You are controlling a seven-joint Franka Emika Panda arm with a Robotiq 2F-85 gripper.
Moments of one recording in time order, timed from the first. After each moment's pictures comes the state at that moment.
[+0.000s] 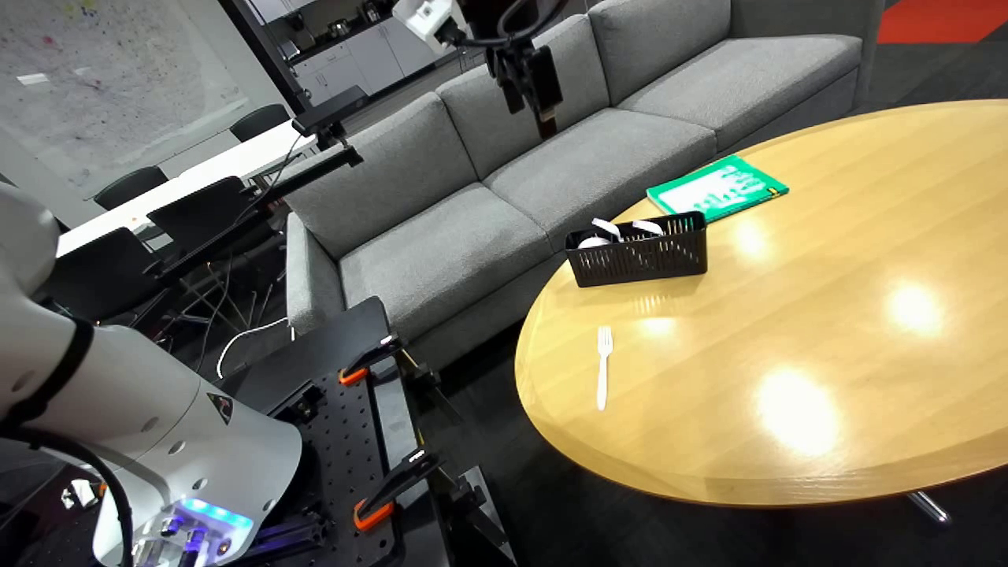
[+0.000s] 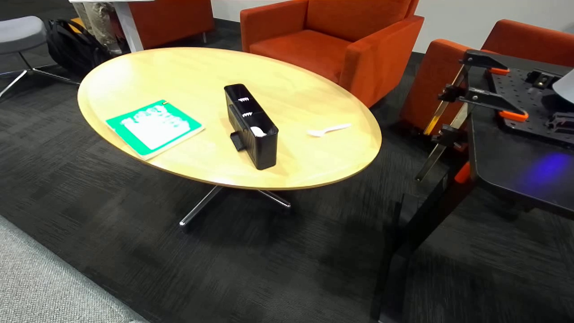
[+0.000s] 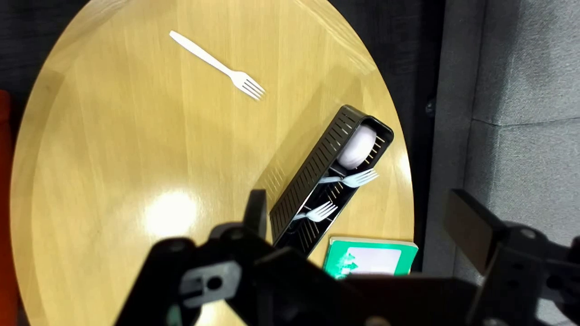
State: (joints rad) arm 0.09 0.04 0.05 -2.29 0.22 2.38 0.03
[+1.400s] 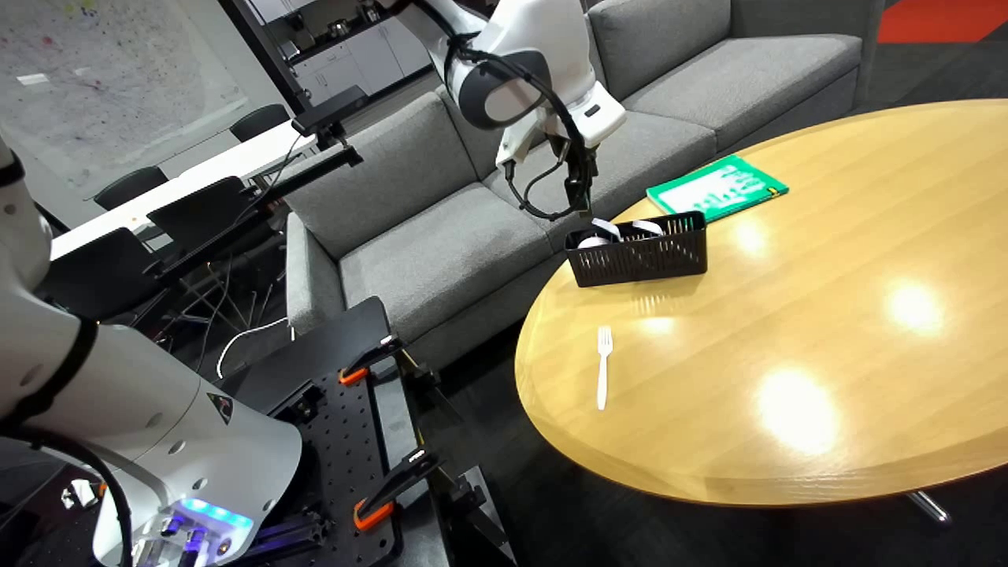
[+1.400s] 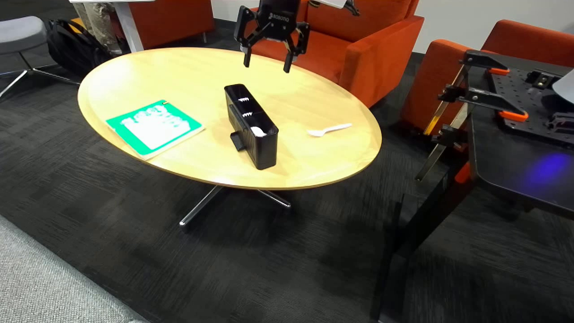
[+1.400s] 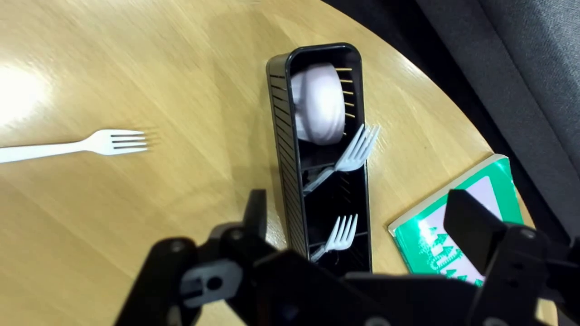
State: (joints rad) arm 0.16 0.64 0.10 -2.01 0.44 2.82 0.55
